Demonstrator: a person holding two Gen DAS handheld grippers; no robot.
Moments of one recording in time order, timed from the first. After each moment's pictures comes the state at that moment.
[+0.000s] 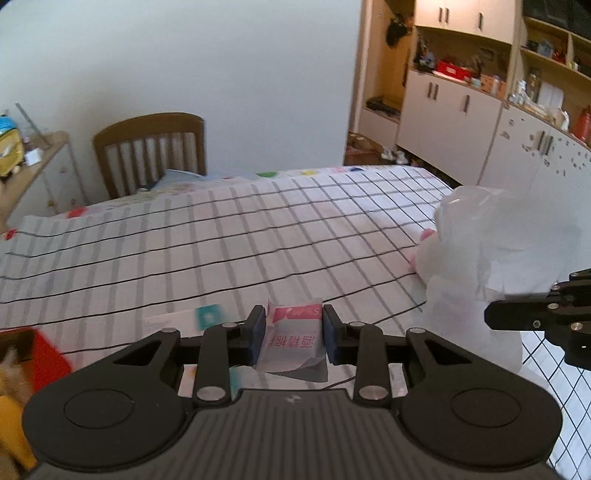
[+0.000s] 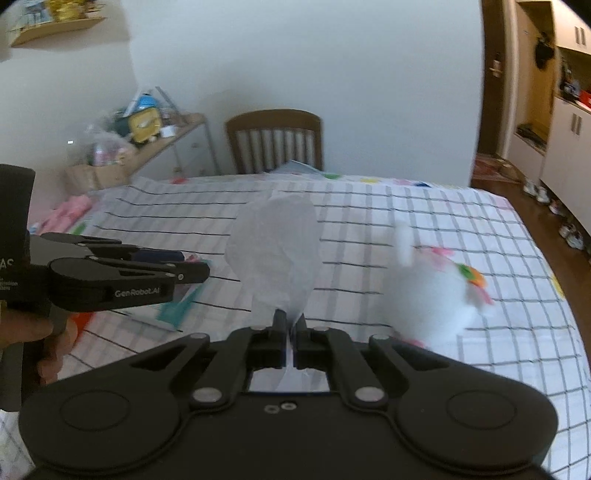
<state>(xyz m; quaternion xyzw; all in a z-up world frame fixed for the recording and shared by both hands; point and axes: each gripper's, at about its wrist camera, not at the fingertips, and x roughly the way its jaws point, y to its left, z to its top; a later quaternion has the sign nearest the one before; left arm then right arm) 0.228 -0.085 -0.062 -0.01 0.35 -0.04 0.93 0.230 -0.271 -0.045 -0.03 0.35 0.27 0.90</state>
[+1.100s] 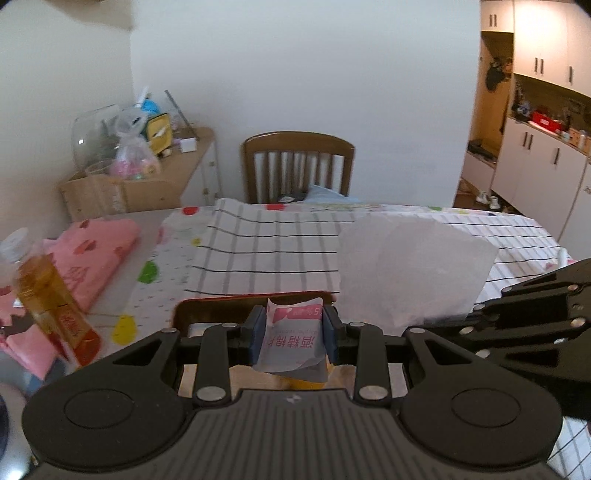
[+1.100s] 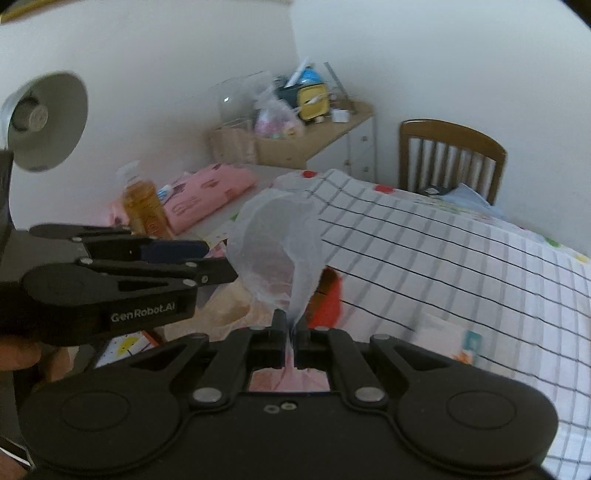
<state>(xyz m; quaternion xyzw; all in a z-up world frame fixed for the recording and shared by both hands) 0.099 0.126 -0.014 -0.04 0.32 0.12 0.94 0.178 -0.007 -0.023 -0.10 0.34 0.44 0.82</state>
